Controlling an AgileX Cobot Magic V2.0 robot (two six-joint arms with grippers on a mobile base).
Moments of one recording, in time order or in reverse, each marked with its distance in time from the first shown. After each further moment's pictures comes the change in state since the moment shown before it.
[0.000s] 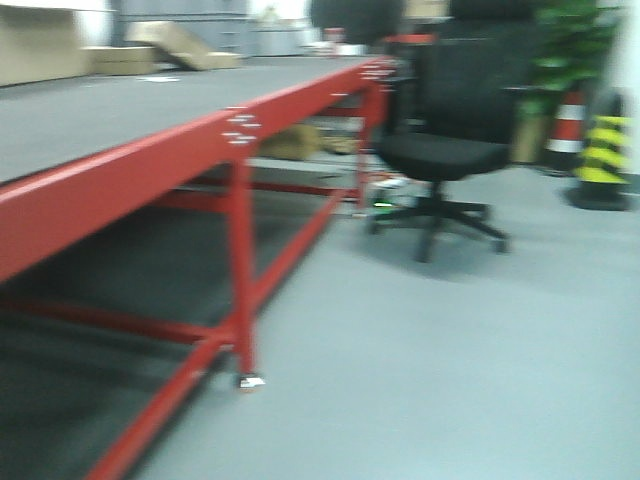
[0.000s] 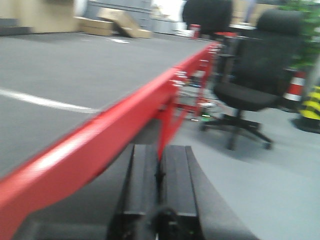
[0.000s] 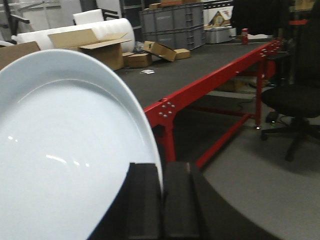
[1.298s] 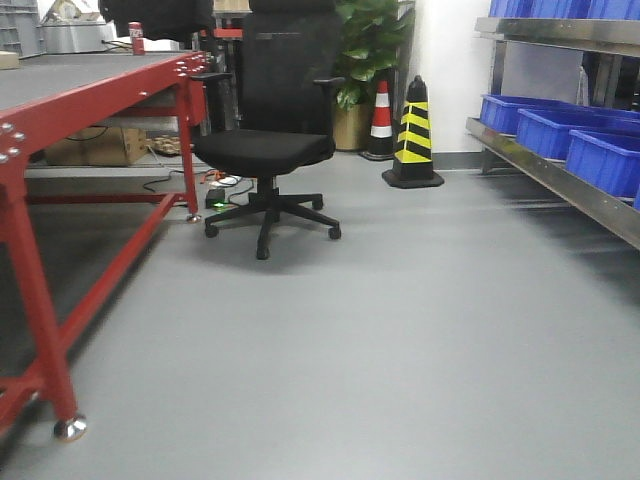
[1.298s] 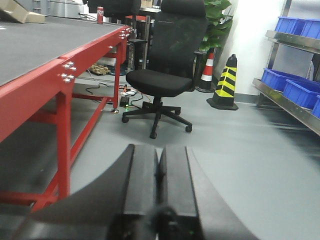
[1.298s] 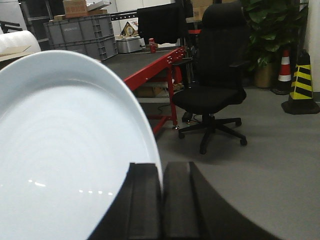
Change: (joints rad) left arm 0.000 0.000 0.000 0.000 0.000 0.000; right arm 0.000 0.000 0.000 0.000 -0.005 -0.001
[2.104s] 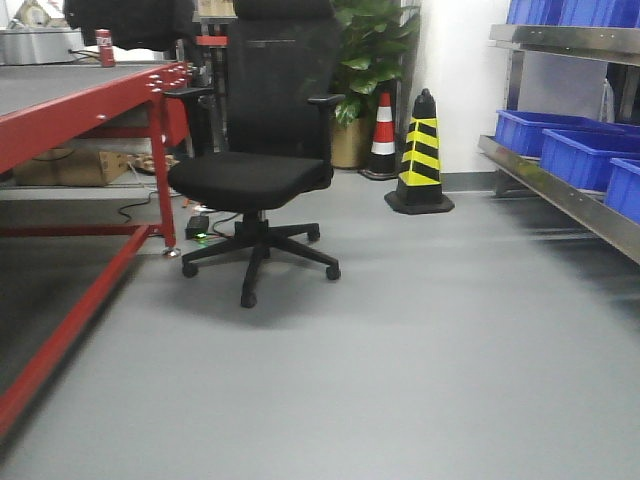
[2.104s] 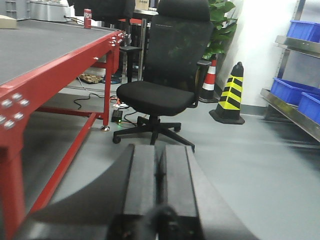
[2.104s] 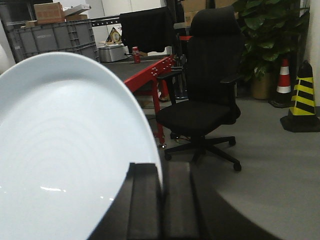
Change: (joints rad) left arm 0.000 0.000 0.000 0.000 0.000 0.000; right arm 0.000 0.000 0.000 0.000 -0.002 -0.002
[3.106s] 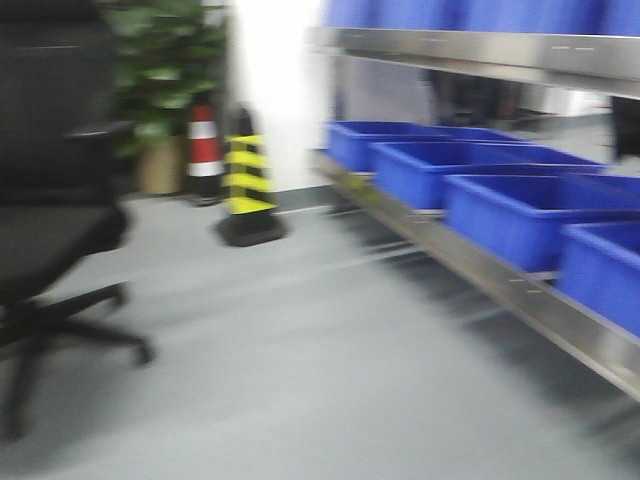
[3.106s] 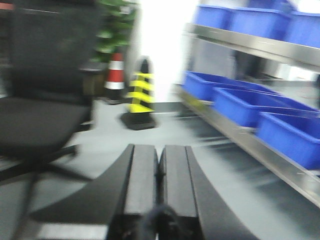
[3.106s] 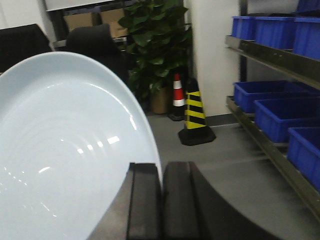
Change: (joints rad) left arm 0.000 0.000 0.000 0.000 0.000 0.000; right arm 0.000 0.000 0.000 0.000 0.000 0.000
